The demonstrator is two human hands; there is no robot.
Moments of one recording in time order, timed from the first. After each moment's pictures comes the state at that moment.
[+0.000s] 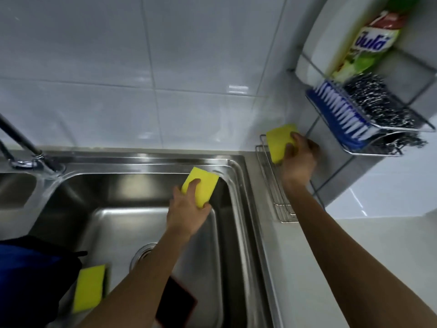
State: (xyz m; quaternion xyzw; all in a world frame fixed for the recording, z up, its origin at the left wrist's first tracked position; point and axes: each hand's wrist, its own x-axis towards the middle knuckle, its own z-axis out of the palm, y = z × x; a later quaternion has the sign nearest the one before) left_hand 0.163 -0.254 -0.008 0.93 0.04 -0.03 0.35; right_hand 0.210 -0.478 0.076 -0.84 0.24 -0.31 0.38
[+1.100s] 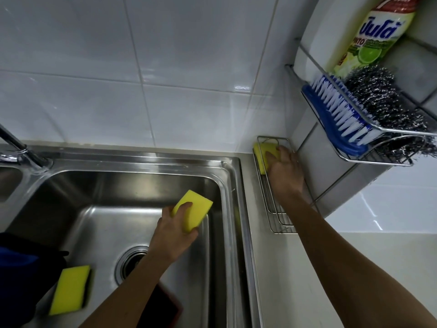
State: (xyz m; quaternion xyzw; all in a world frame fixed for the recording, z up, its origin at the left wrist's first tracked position) left_hand 0.142 -0.257 -0.046 0.94 0.03 -0.09 0.32; right_hand 0.238 -0.518 0.024 -0.99 0.07 -0.10 0.01
